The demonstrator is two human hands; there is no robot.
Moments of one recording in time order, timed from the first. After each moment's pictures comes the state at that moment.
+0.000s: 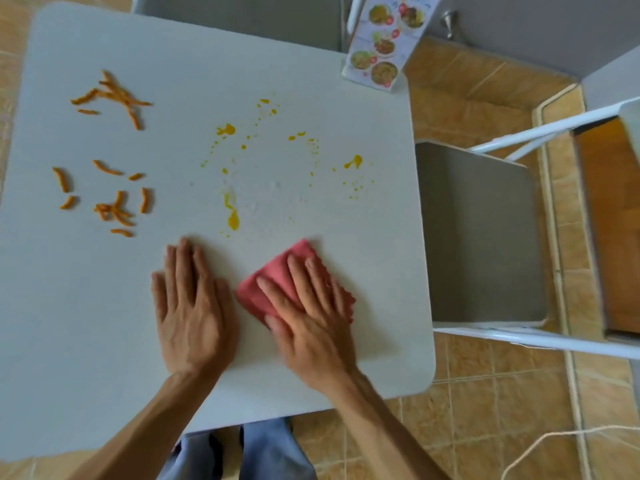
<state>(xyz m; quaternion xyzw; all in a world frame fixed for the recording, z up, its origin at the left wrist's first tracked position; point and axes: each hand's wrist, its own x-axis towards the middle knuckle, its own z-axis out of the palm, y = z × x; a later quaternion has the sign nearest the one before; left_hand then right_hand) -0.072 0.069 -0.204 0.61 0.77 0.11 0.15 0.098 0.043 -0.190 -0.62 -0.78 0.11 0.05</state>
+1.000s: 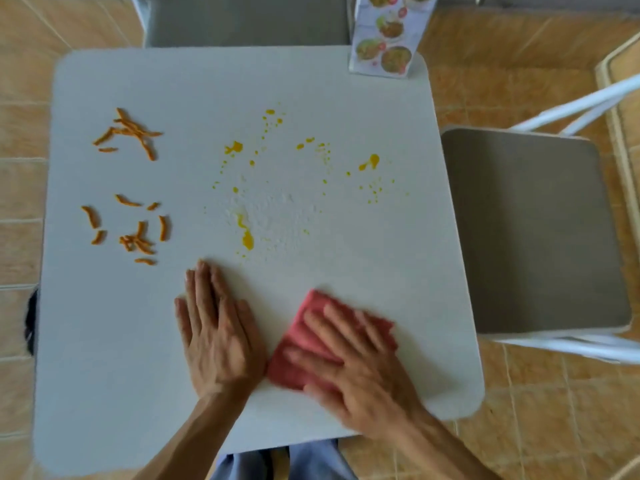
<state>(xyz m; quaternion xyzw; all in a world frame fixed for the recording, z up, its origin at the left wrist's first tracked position) -0.066 0.072 -0.205 0.60 0.79 0.08 0.11 0.146 0.021 -0.191 -0.48 -0.87 0.11 0.00</state>
